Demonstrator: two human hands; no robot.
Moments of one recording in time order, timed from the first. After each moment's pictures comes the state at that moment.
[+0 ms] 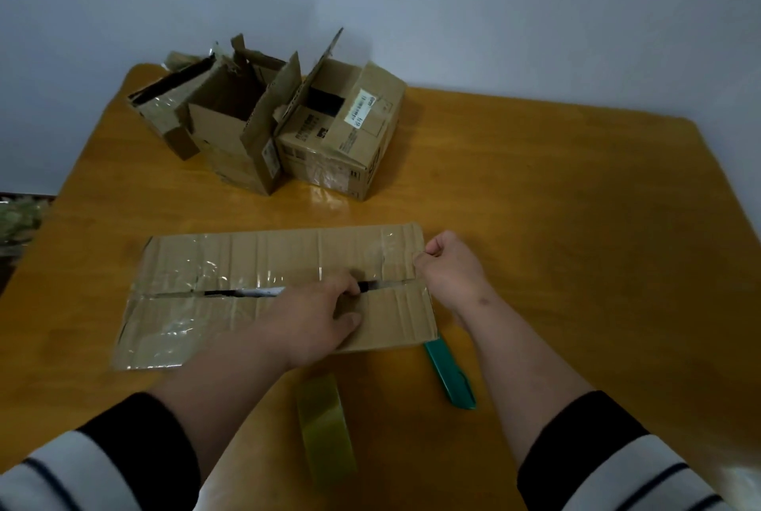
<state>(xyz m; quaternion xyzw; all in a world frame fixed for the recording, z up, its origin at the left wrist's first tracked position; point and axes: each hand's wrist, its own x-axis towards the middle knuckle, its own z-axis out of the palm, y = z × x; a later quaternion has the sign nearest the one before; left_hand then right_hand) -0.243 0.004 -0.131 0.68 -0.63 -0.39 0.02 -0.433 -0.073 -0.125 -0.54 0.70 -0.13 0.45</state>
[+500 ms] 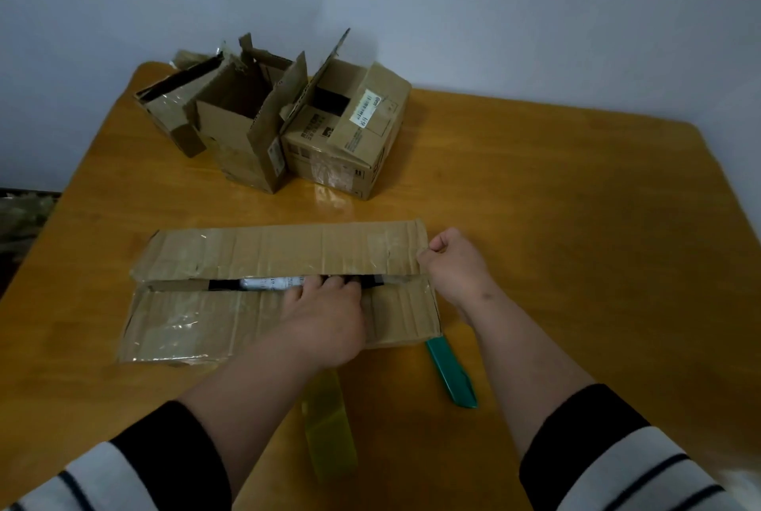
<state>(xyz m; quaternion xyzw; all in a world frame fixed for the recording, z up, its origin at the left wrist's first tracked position) -0.271 0.003 -0.122 0.70 -0.65 -0.29 -0.10 -0.434 -0.076 -0.128 -0.55 0.70 -0.13 0.44</state>
